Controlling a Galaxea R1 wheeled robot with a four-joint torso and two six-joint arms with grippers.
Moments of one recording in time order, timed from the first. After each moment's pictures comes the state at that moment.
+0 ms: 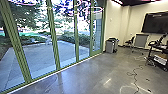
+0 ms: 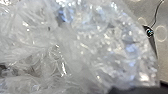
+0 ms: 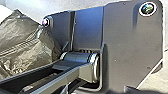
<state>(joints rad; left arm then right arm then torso) 1.46 2.98 -2.68 -0.01 0.10 -0.10 -1.45 2.94 -2.53 0.18 -0.25 -0.13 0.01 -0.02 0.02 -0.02</state>
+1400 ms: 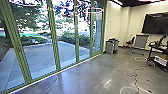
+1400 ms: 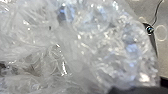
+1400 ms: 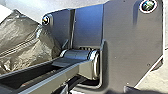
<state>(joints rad) 1.48 2.98 -2.68 -0.01 0.10 -0.10 -1.47 2.94 -2.53 0.18 -0.25 -0.13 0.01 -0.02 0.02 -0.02</state>
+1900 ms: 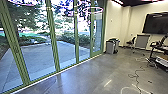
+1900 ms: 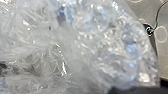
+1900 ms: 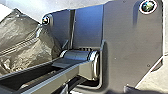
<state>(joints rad) 1.47 2.98 -2.68 -0.01 0.10 -0.10 -1.46 2.94 -2.53 0.18 -0.25 -0.13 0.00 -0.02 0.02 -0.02</state>
